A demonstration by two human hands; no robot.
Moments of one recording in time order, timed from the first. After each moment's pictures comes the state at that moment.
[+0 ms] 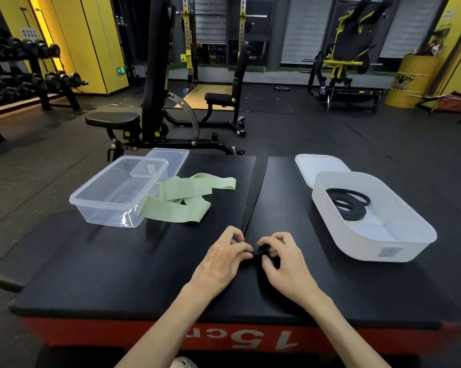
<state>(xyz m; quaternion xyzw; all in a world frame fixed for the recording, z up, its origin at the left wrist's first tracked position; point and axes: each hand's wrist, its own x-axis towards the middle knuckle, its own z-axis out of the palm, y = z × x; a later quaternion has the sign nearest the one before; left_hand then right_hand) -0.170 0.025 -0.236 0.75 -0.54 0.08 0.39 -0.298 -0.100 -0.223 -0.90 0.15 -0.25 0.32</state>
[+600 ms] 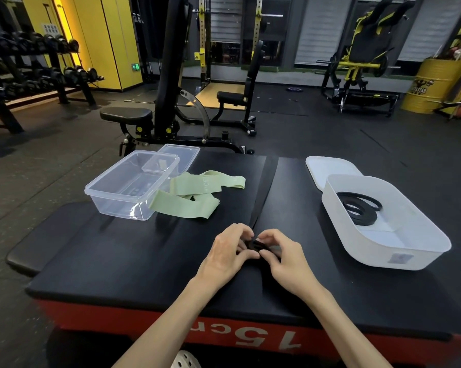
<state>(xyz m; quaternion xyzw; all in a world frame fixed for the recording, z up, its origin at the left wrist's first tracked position) -0.167 0.026 -0.231 0.76 -0.45 -0.02 0.47 -0.285 -0.098 -0.215 -0.86 0.12 -0.23 0.43</state>
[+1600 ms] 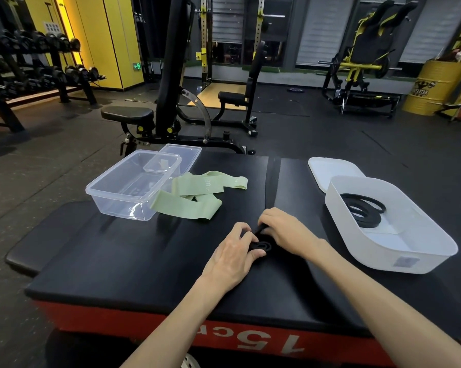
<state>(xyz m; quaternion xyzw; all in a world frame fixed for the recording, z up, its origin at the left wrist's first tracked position) -0.174 0.023 -0.231 0.83 -0.46 0.04 0.31 -0.221 -0.160 -0.197 -0.99 -0.03 -0.12 0.05</state>
